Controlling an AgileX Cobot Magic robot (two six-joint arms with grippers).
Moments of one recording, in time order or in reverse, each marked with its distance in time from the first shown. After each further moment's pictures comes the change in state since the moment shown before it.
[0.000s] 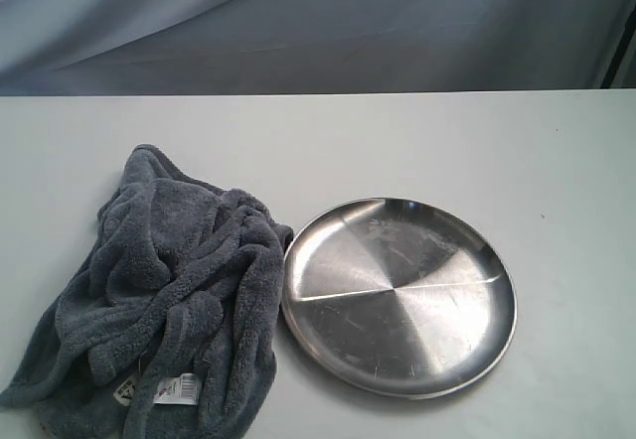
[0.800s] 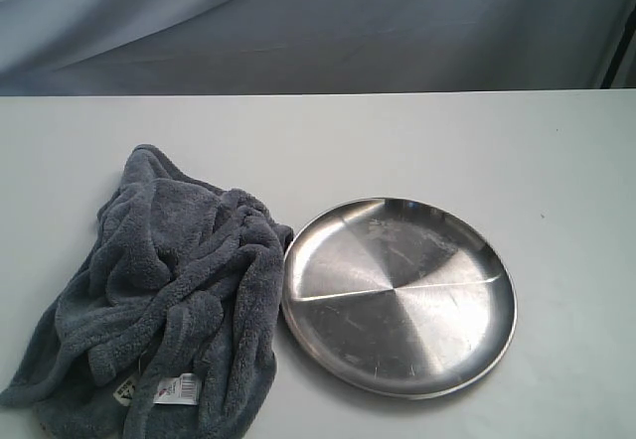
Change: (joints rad) left arm 0.000 0.000 -0.284 -0.213 0.160 -0.047; right arm 0.000 0.000 0.000 0.000 0.000 0.000
